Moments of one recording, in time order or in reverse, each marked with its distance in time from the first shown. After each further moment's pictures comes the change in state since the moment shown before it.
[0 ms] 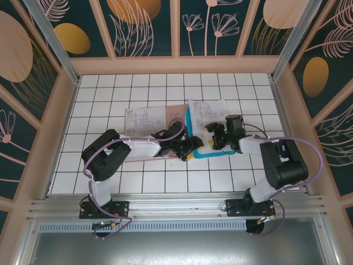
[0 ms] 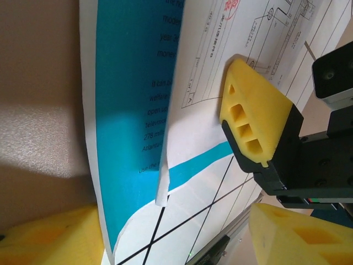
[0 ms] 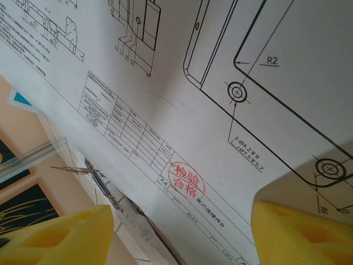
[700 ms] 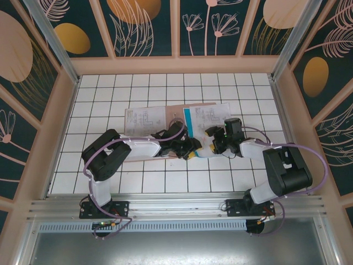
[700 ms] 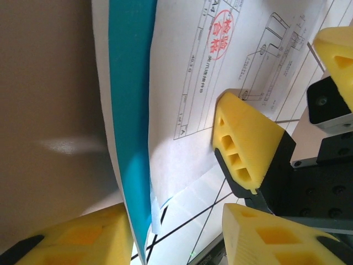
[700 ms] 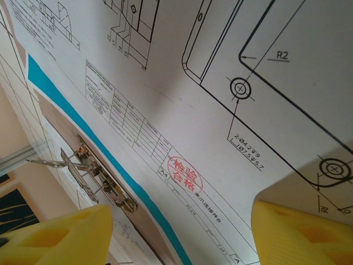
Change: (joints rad) left arm 0.000 0.005 0.000 -0.002 0.000 0.004; right arm 0.031 -0.078 -0.042 -0.078 0.061 -0.008
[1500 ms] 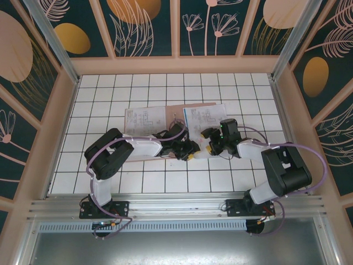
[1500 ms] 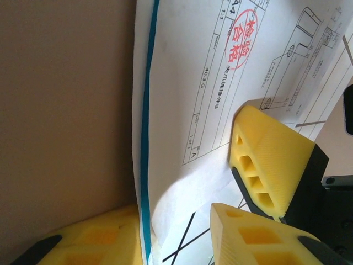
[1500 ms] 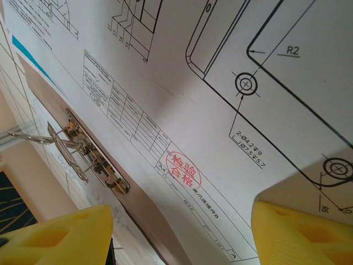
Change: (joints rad) left arm 0.000 0.027 0.017 -0.060 -0.001 0.038; right arm 0.058 0.008 0.009 -0.005 -0.001 -0.017
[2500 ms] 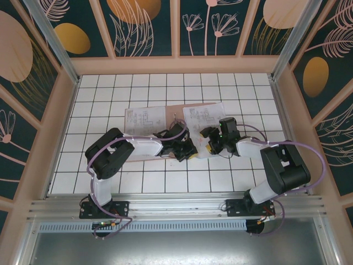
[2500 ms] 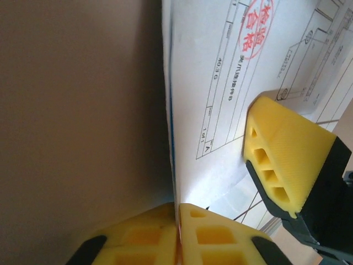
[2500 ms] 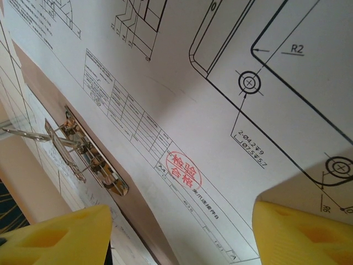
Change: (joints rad) left arm 0.000 0.008 0.017 -0.039 -0.003 0.027; right arm 0.005 0.018 0.026 -0.018 0.001 -0.037
